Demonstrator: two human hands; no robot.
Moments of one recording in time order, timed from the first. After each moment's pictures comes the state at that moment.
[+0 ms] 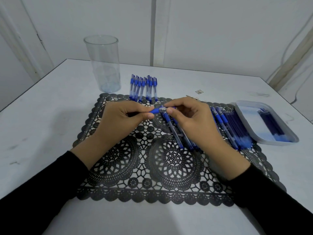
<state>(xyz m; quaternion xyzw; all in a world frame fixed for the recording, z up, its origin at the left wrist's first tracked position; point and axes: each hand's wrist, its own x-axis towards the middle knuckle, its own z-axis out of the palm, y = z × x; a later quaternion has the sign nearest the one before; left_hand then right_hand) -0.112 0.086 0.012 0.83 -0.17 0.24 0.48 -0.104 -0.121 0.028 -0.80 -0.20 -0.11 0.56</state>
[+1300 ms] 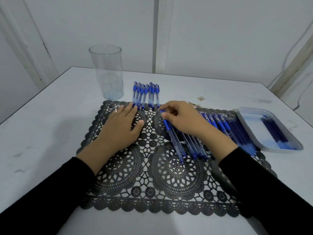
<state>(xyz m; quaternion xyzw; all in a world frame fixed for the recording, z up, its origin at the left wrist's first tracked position) -0.085 0.103 -0.011 0.99 -0.04 0.05 0.14 -0.057 -0.103 0.038 -0.92 -0.20 0.01 0.35</state>
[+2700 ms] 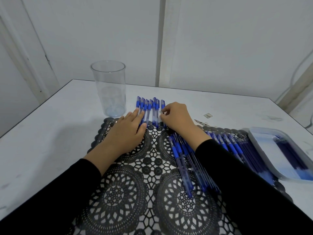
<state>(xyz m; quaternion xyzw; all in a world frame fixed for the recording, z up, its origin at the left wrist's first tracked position) -0.023 0.111 -0.010 0.99 -0.07 0.04 0.15 0.042 -0.061 0.021 -0.95 -0.12 -0.07 0.26</state>
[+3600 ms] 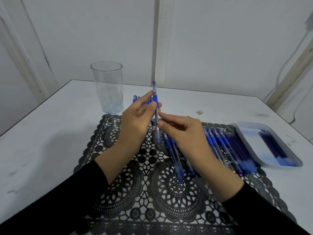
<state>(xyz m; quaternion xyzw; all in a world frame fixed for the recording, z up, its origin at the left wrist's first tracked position) -0.078 0.049 0.035 0.65 -0.08 0.19 0.73 -0.098 -0.092 0.047 -0.73 -0.13 -0.05 0.67</state>
